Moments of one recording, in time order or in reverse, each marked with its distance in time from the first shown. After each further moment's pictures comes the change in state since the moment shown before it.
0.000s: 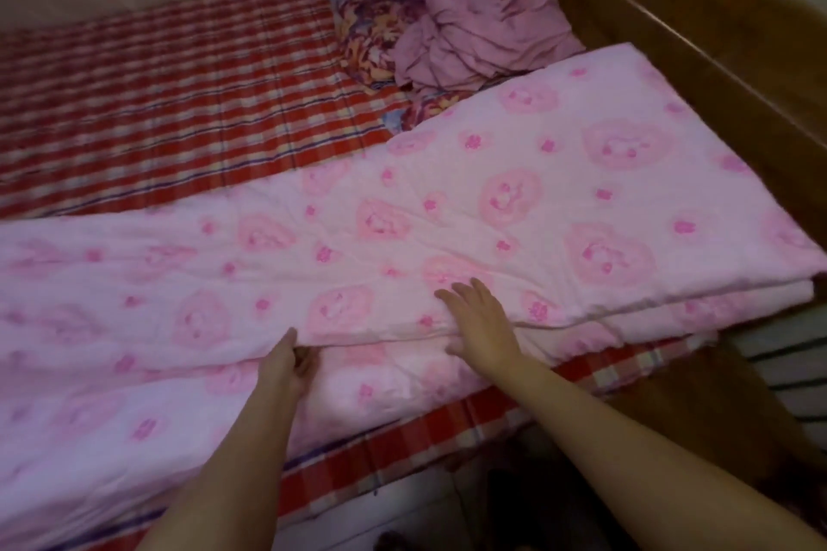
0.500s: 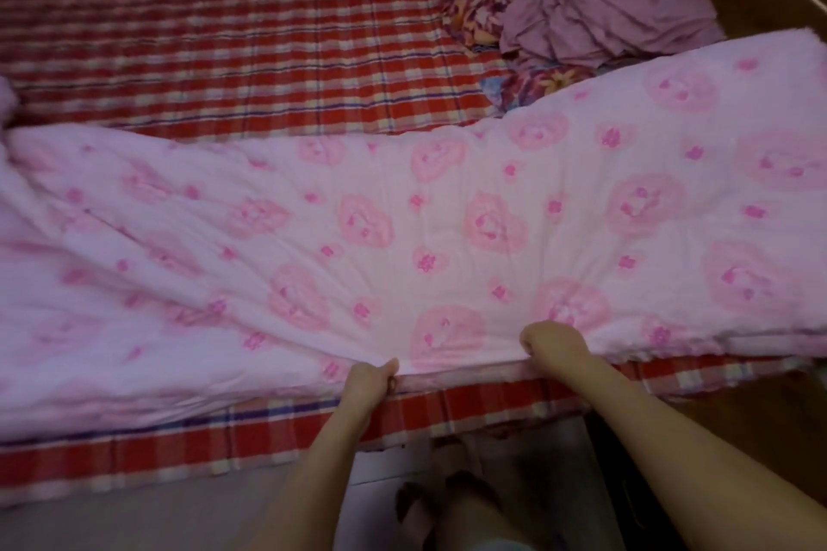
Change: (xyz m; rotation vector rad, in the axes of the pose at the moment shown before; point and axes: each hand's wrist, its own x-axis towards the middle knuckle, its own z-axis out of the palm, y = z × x) left_hand 0.009 -0.052 -0.118 0.839 -0.059 0.146; right_hand -0.007 -0.073 0.023 -0.370 -0.617 0.150
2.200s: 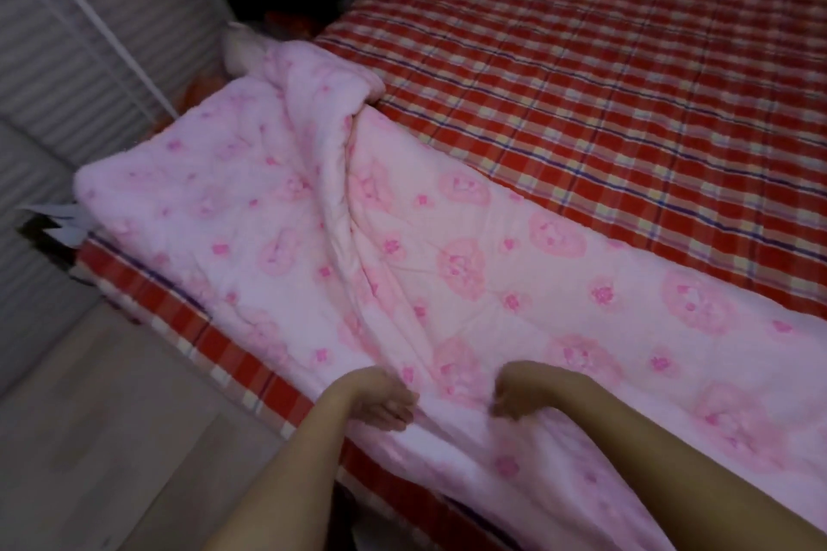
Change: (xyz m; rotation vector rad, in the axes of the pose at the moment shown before) left_hand 0.087 -0.071 -0.387 -0.275 -0.189 -0.319; right_hand 0.132 -0.450 -0.174 -0.245 -0.392 -0.650
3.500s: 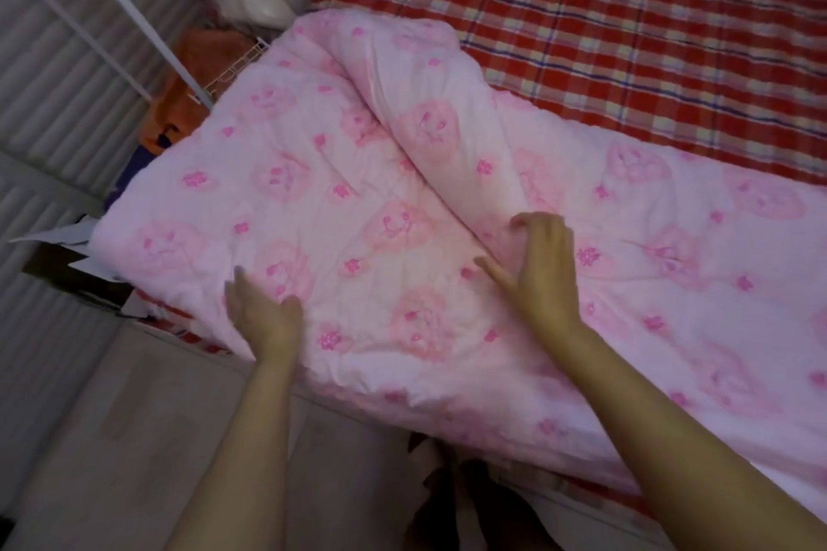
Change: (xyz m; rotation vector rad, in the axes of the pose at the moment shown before) left_hand 0.026 -0.101 -0.429 -0.039 1.146 0.379; right_hand 0.145 -0.314 -0.102 0.409 1.298 0.102
